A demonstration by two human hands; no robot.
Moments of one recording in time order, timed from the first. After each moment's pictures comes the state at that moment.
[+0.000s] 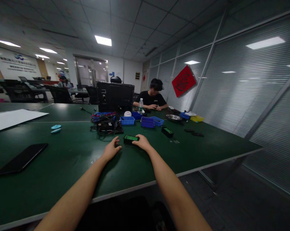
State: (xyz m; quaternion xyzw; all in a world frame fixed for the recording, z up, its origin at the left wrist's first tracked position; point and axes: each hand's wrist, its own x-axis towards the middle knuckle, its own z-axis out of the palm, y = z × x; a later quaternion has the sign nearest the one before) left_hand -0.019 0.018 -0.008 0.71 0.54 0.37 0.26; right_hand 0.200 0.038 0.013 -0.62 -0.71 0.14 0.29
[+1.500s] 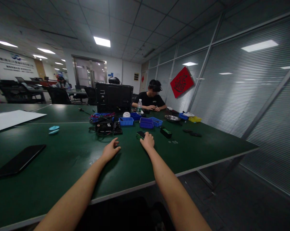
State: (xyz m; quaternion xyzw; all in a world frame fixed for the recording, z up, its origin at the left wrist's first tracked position) left_hand -0.019 0.018 -0.008 0.71 0.55 0.35 0.26; right_hand 0.220 0.037 0.011 -0.78 -0.58 -0.01 0.25
